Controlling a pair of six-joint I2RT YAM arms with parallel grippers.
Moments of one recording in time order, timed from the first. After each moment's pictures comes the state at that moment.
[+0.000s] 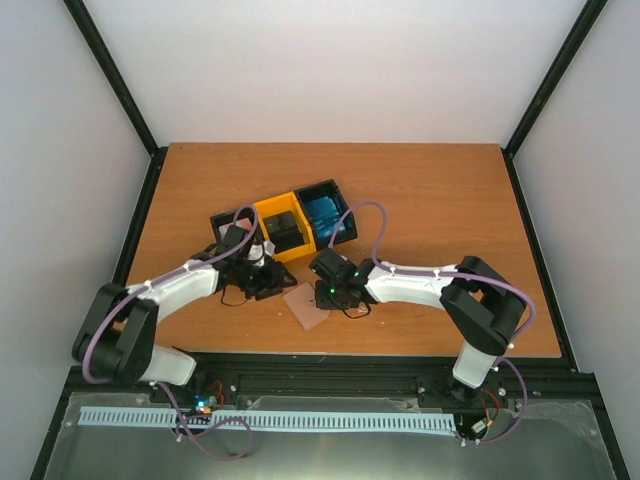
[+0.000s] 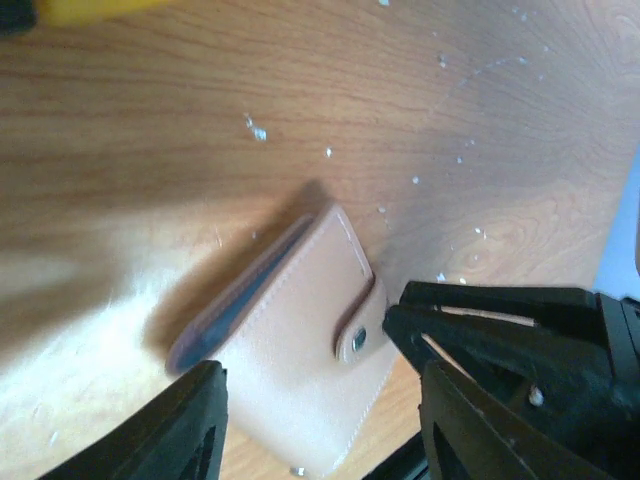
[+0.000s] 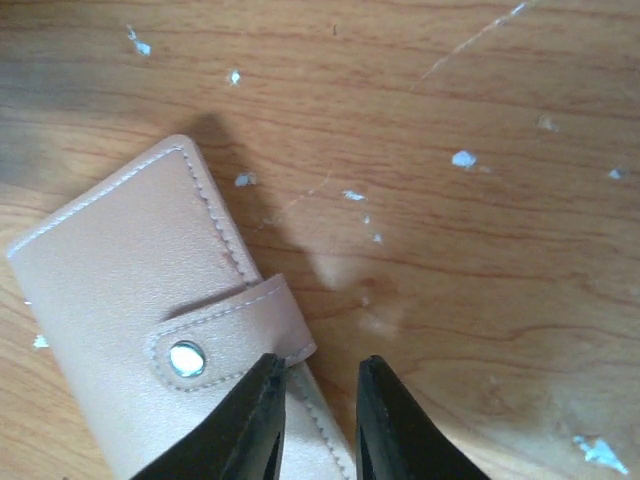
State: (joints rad) left arm -0.41 1.44 0.67 -0.32 0.61 -0.71; right arm 0.96 1.72 0.97 -0.39 -0.01 0.86
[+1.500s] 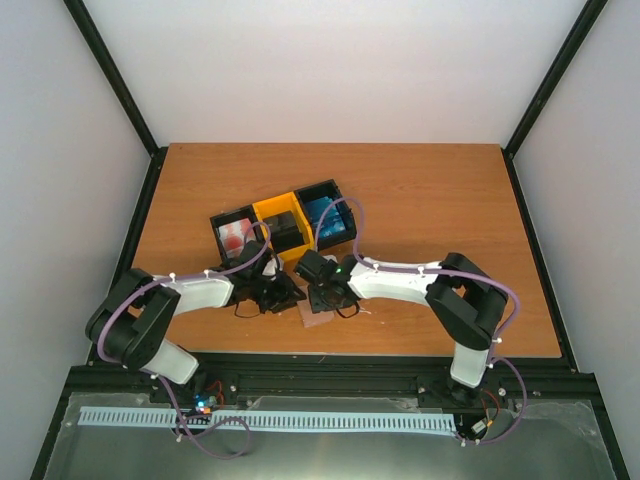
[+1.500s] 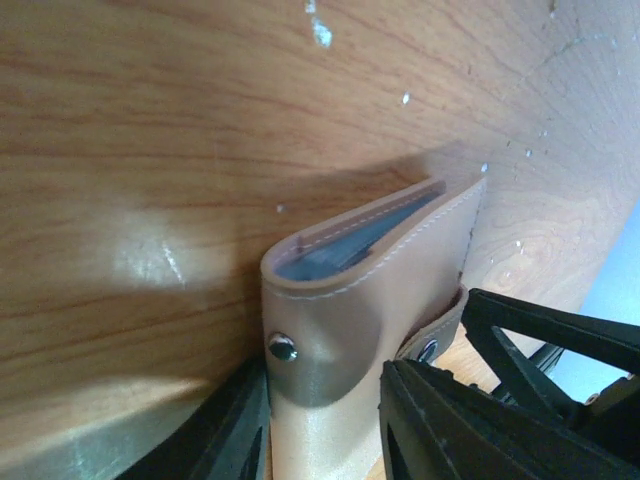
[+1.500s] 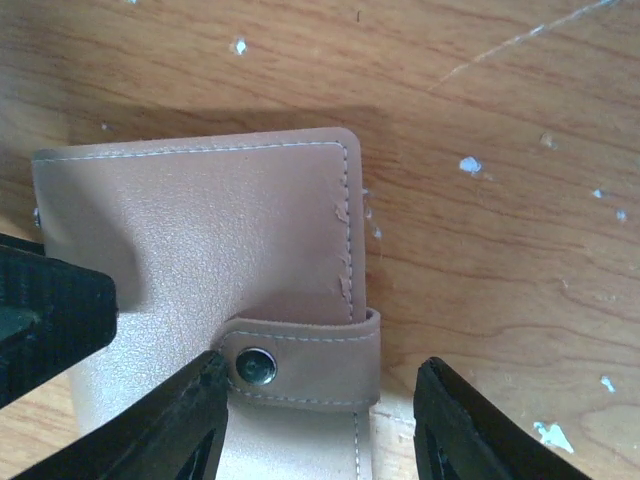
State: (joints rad) left arm -0.54 1.49 0.55 -0.06 0.55 -0.99; right arm 1.02 1.80 1.13 -0.60 0.09 0.77
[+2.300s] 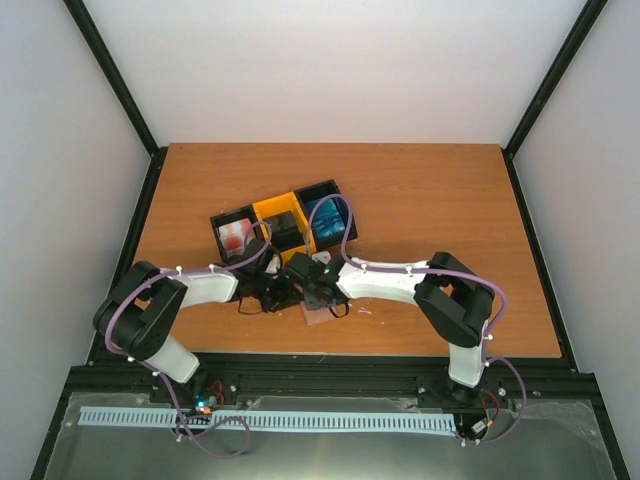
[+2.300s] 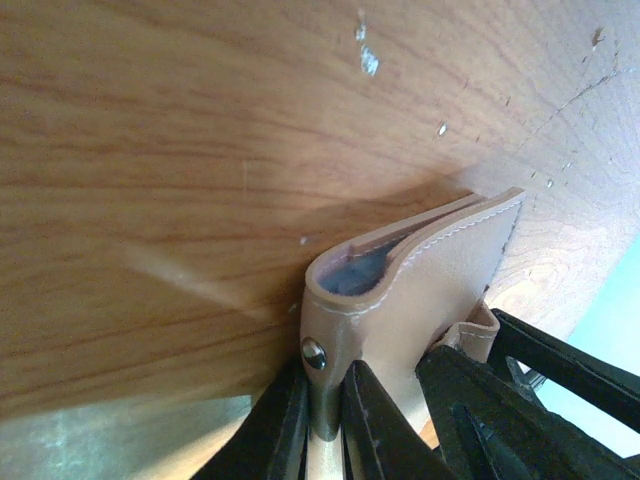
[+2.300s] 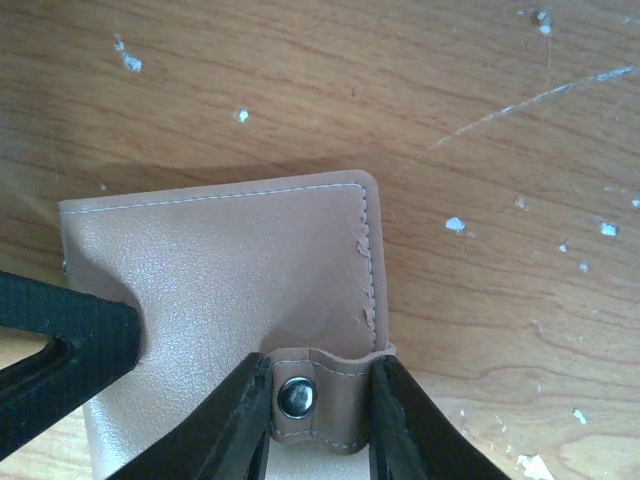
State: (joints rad) left arm -0.54 1.55 0.58 -0.09 0.54 -1.06; right arm 1.05 1.88 1.22 -0.66 0.23 0.77
